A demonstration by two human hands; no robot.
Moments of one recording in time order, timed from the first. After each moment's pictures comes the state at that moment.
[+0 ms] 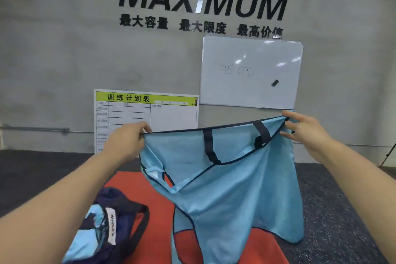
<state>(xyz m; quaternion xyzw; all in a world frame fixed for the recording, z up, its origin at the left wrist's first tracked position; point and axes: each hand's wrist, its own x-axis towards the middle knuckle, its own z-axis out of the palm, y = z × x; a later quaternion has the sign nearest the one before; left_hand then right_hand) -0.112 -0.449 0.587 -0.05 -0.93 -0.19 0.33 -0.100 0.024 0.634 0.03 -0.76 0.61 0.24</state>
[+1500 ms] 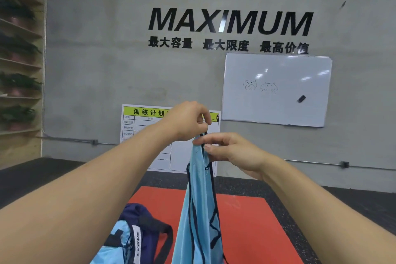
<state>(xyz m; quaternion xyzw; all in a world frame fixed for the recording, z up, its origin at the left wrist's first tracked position) -0.071 -0.400 0.709 -0.20 -0.92 -0.15 0.31 -0.068 -0.218 0.651 0.36 -0.79 0.51 -0.01</state>
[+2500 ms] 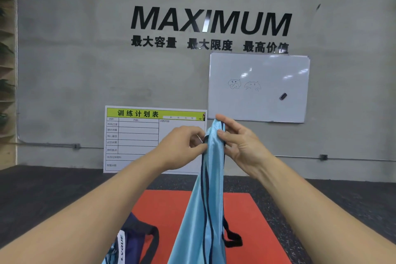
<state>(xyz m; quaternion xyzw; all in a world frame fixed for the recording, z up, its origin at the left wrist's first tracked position) -0.073 -0.368 0.647 -0.28 -0.87 -0.31 0.25 -0.075 -0.170 0.646 0.28 -0.55 0.79 0.03</state>
